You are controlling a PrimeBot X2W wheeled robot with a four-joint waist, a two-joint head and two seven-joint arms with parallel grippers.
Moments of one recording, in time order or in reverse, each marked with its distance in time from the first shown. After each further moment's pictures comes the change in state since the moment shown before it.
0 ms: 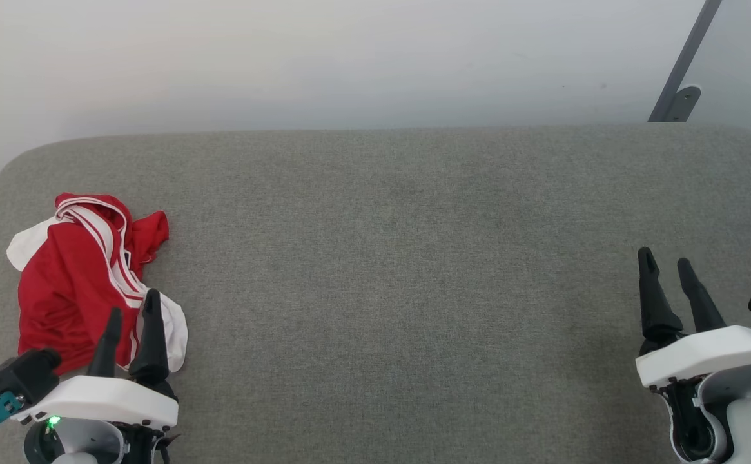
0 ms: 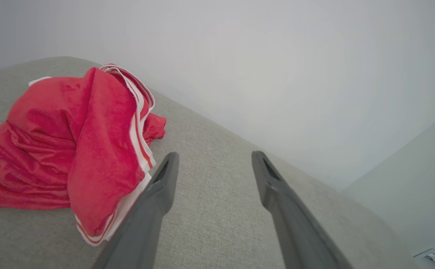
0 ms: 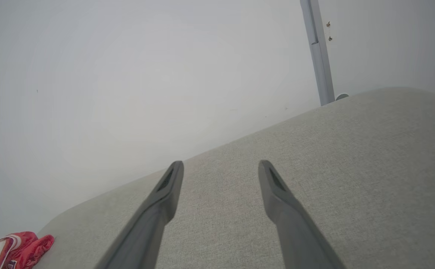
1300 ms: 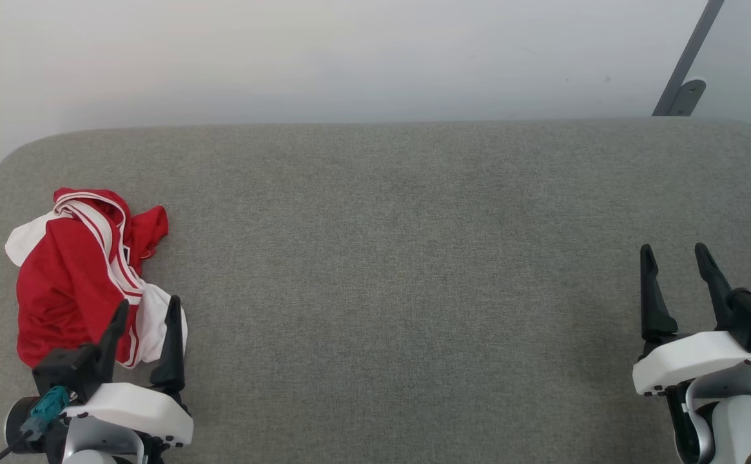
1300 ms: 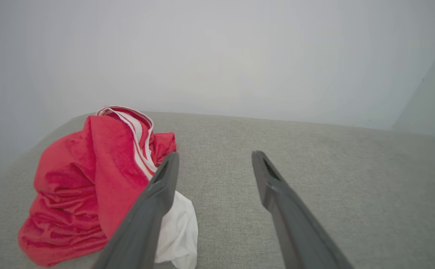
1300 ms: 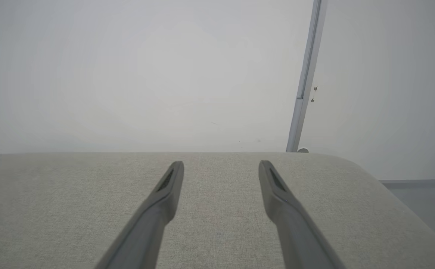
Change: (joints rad) left arm 0.000 0.055 -0.068 0.029 0.405 0.007 -0.102; right arm -0.003 0.039 -0.068 -0.022 -0.514 0.001 -0.101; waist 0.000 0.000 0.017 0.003
